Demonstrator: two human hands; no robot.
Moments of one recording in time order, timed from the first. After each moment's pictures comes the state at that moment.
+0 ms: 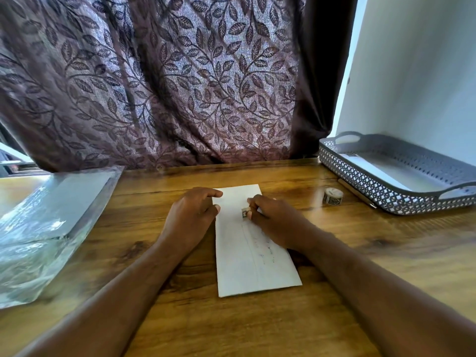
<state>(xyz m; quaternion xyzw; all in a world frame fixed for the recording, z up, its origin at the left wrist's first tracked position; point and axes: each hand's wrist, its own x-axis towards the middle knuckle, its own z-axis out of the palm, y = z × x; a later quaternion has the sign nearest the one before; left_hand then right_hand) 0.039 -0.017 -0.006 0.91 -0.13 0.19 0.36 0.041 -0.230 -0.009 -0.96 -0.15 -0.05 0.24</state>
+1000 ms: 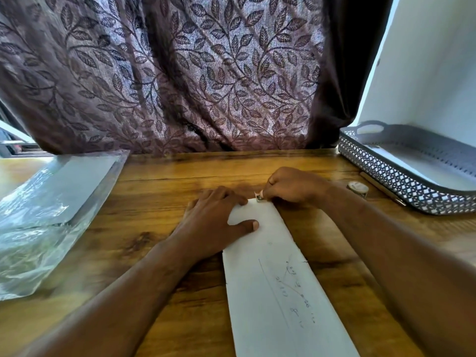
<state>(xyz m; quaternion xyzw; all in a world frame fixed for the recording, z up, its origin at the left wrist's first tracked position) 0.045 -0.020 -0.022 0.96 -0.19 0.06 0.17 0.098 -0.225 0.030 -0.96 -0.07 0.11 0.27</state>
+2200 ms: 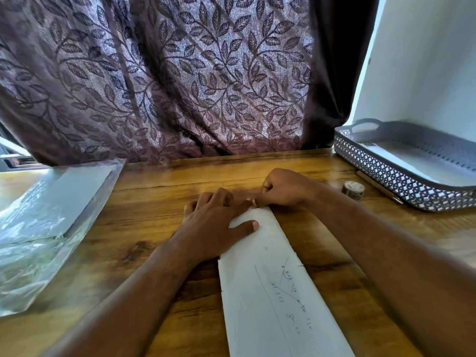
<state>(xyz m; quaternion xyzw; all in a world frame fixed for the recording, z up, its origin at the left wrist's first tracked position) 0.053 -0.028 -0.018 0.98 -0.19 0.02 0.08 0.111 -0.228 0.021 -0.96 -0.12 0.07 0.25</state>
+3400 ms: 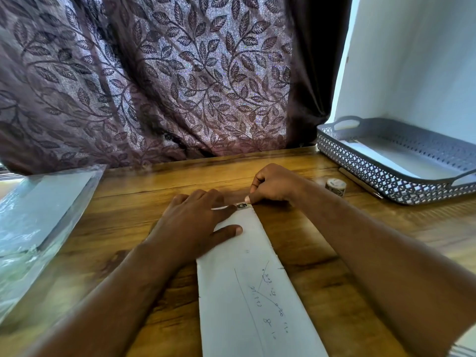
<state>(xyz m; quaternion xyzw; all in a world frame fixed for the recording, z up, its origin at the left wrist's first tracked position) 0.054 -0.028 -0.003 0.96 -0.27 0.08 -0.08 0.114 -0.239 0.021 -0.94 -0.03 0.05 0.35</state>
